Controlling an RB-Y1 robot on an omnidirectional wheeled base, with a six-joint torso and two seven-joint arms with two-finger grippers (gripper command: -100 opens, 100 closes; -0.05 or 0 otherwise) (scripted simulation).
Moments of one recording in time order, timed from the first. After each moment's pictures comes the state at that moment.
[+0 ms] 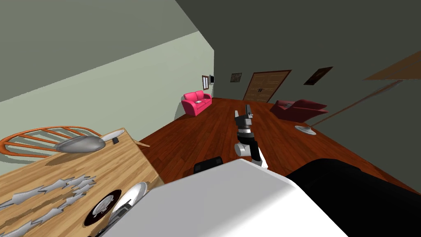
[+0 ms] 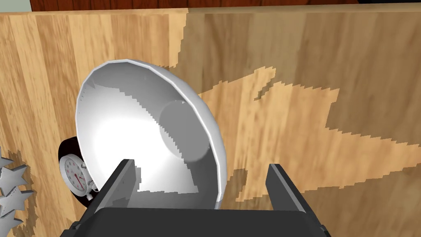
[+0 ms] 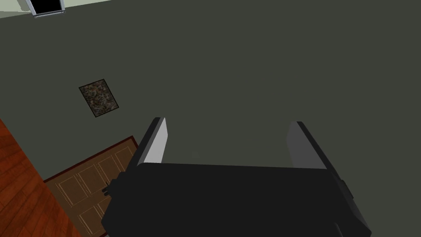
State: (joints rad) left arm 0.76 0.26 0.47 -1.71 0.59 0.68 0.17; right arm 0.49 0.03 -0.03 -2.39 -0.03 -0.38 -0.10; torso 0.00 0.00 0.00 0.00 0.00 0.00
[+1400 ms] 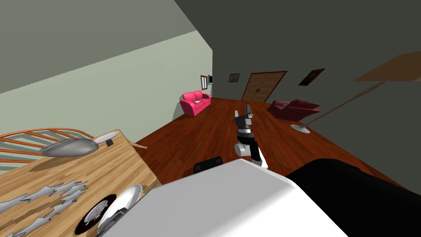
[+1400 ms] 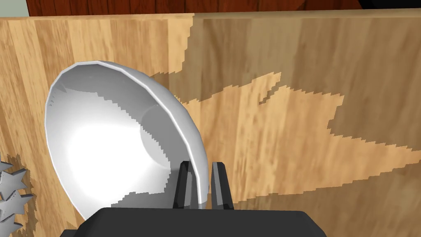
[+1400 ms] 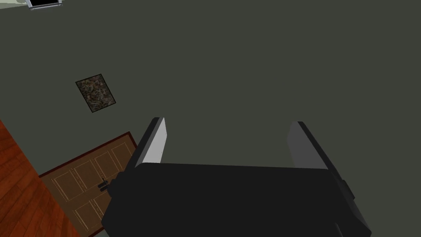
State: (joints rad) left arm 0.79 0.29 0.46 -1.73 0.60 0.68 0.20; right arm 0.49 0.03 -0.03 -2.39 -0.03 -0.38 -0.10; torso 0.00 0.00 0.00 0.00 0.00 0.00
